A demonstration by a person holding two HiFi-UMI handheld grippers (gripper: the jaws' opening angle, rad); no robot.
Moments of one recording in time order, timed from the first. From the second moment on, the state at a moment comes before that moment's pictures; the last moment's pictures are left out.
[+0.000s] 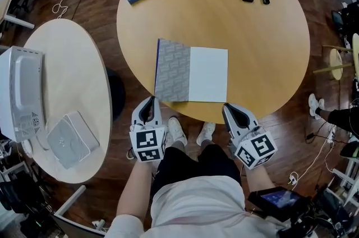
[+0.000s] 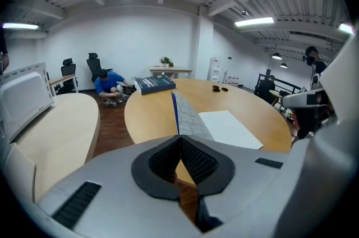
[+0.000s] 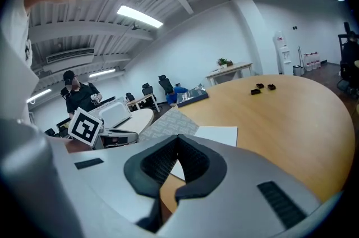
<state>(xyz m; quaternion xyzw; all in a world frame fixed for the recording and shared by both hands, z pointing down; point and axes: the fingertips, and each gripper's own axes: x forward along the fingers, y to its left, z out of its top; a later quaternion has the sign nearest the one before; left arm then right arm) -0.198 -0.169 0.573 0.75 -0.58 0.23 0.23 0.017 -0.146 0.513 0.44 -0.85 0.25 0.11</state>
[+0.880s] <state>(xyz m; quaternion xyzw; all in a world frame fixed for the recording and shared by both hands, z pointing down) -0.234 -0.168 0.657 0.73 -0.58 0.24 0.28 -0.008 -0.134 0.540 0.42 -0.86 0.27 0.15</state>
